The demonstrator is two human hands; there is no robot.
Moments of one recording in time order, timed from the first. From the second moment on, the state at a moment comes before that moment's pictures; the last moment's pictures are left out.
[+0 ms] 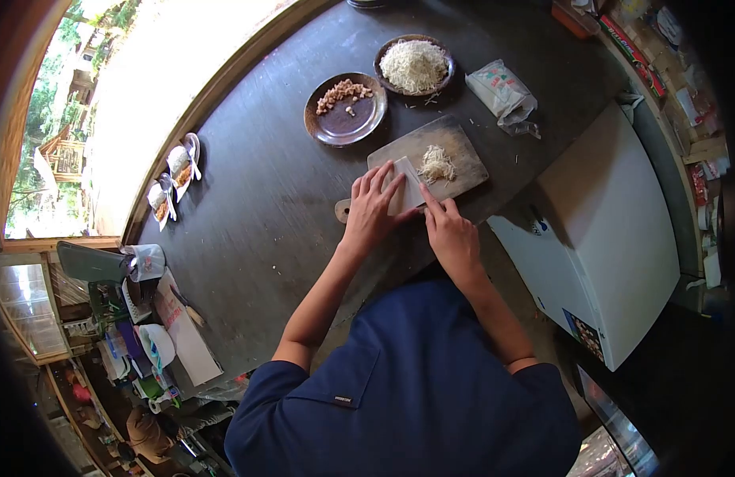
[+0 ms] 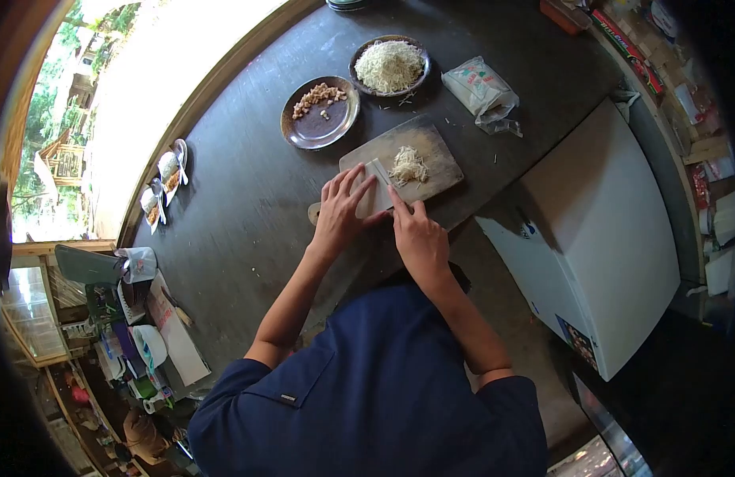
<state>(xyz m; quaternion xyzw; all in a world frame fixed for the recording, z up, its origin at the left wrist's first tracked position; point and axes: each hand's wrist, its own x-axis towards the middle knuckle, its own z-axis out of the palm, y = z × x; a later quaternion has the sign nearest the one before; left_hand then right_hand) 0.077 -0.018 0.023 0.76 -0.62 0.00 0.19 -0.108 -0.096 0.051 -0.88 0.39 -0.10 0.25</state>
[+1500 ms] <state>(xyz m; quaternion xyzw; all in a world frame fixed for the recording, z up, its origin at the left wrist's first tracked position) 0.063 -0.020 0.019 0.79 -0.57 -0.01 0.23 -0.109 -0.110 0.049 -0.94 0.32 -0.02 0.14</state>
